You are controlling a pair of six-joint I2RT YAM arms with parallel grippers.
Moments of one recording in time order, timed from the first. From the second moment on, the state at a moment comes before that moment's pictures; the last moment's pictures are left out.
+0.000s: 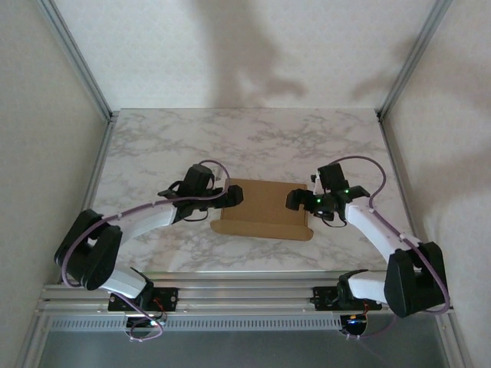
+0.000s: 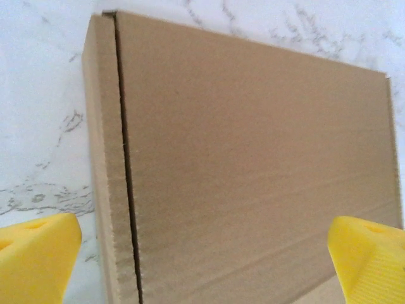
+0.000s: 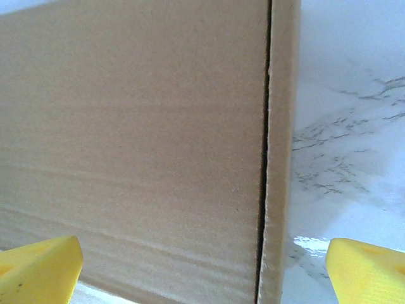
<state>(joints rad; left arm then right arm) -0.54 1.46 0.78 -0.07 0.23 -0.65 0.32 1.24 0.78 -0.62 -0.27 0.47</state>
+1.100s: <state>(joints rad) -0.45 1.76 1.01 0.05 0.51 -0.55 0.19 1.36 0.74 -0.40 -0.63 0.51</state>
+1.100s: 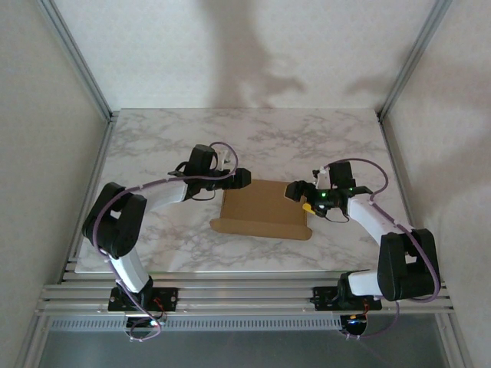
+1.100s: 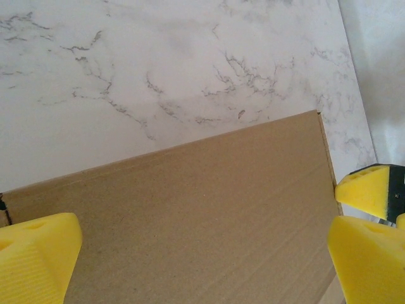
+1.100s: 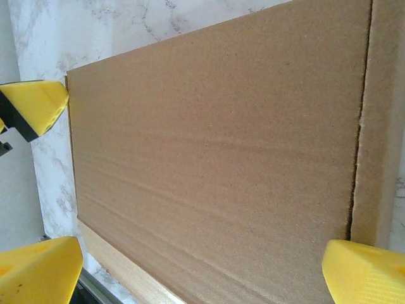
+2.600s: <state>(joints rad) -0.44 1.45 0.90 -0.08 0.41 -0.55 0.19 1.13 0.76 -0.67 -0.46 0.48</state>
